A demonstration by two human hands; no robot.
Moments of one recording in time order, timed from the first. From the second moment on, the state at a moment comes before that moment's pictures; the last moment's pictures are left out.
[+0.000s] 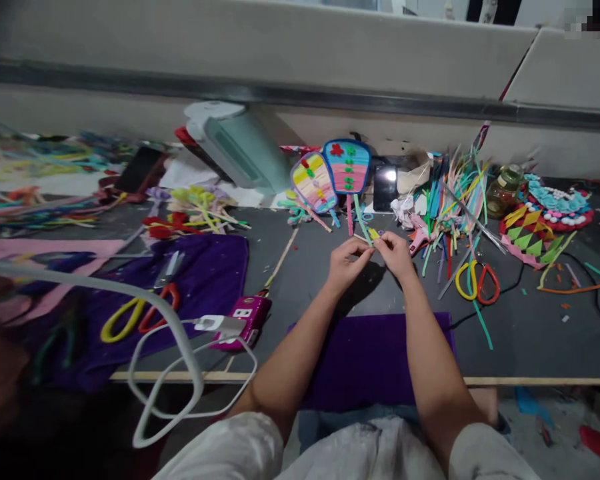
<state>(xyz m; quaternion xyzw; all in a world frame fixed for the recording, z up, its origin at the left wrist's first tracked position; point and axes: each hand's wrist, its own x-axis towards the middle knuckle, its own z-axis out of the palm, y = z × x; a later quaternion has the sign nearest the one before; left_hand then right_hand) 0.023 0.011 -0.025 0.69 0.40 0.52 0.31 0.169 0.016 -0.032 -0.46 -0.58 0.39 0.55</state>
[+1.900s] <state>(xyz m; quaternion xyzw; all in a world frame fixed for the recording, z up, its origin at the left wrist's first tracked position) 0.004 0.012 -0.001 0.42 0.25 0.31 0.82 0.167 0.000 0.007 -0.38 -0.56 0.51 0.53</state>
